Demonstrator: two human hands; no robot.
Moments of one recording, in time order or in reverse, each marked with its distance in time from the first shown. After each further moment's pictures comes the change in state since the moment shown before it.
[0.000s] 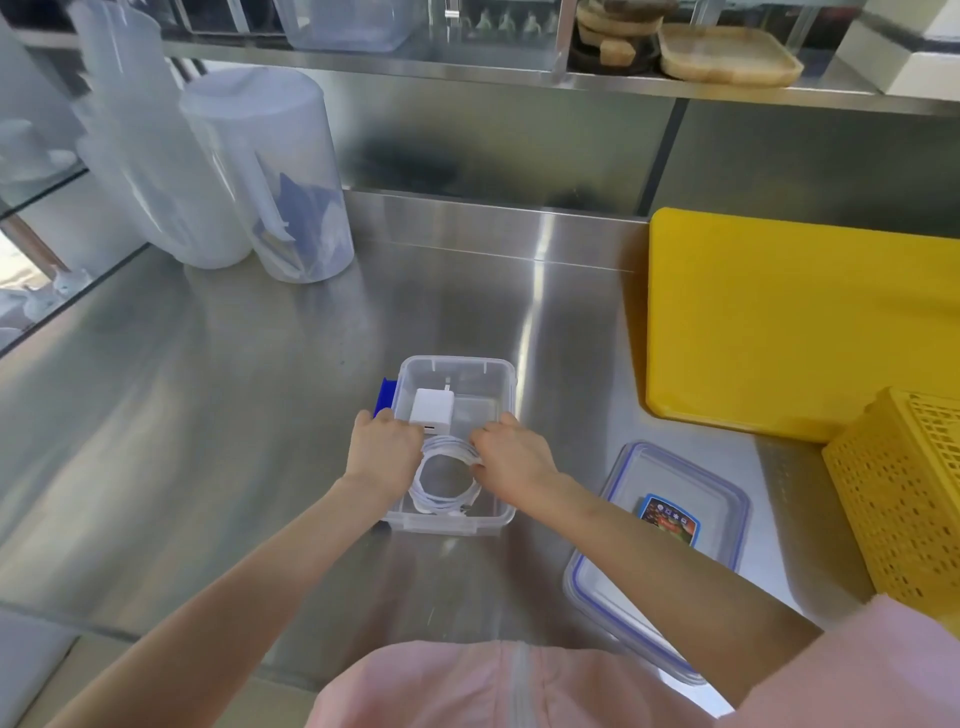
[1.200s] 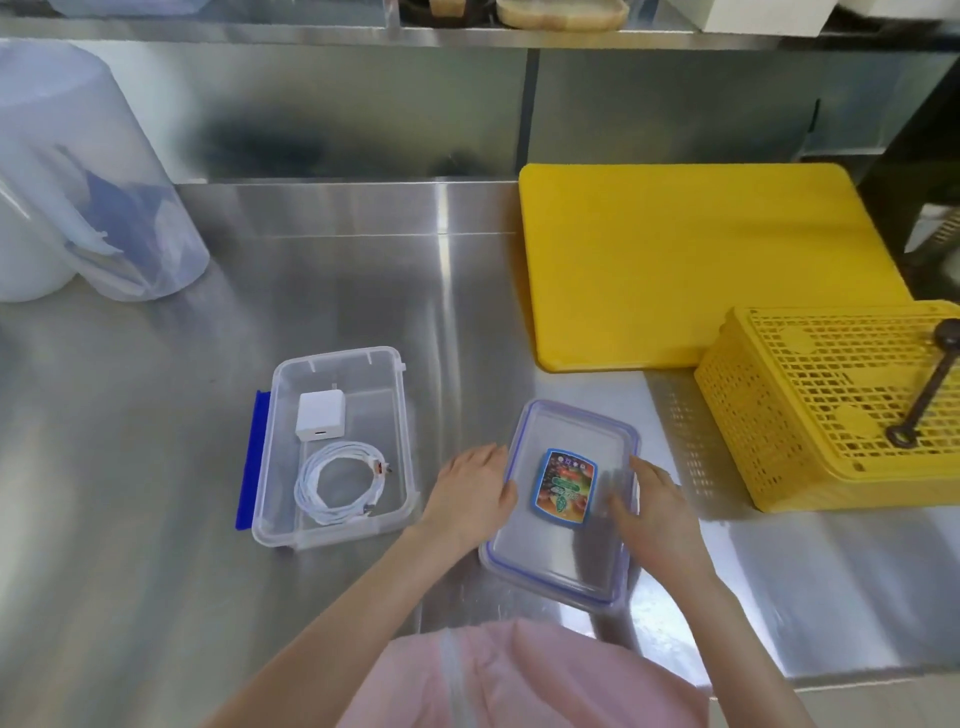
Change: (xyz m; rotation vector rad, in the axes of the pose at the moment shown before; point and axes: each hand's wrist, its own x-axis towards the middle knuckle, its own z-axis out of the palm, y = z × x) left_hand -0.015 0.158 -0.024 -0.581 -0.136 0.376; right_hand -0.165 0.131 0.043 0.517 0.337 0.776
